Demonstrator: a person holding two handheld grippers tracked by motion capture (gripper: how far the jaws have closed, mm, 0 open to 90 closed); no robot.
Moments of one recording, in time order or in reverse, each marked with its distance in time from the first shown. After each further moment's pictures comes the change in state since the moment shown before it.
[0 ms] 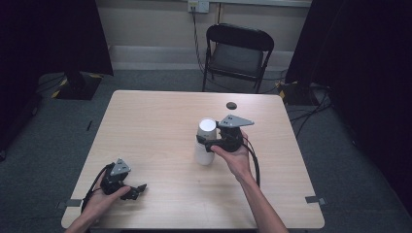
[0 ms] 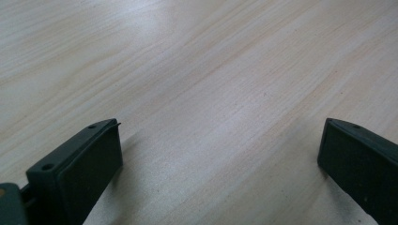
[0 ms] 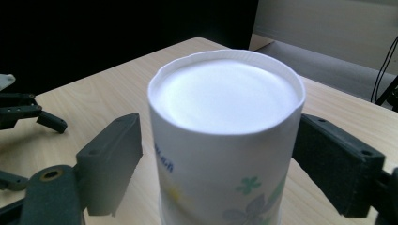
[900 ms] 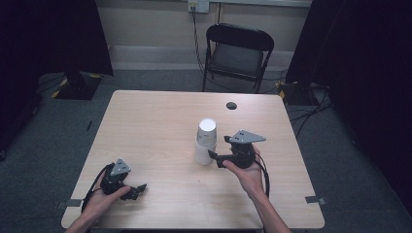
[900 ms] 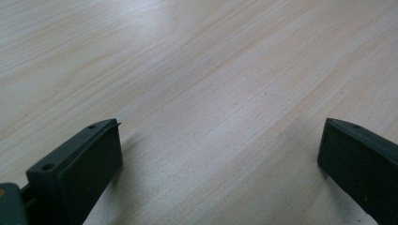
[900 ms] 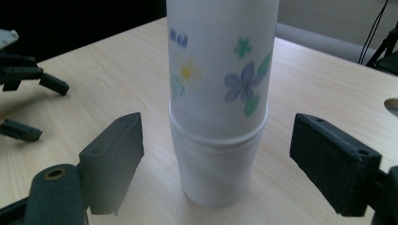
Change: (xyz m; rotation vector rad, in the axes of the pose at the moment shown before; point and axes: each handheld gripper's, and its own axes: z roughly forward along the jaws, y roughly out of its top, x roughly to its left) left arm 0.000 0.000 0.000 0.003 0.005 0.000; right arm 0.010 -0.031 -0.044 0.060 -0.044 0.008
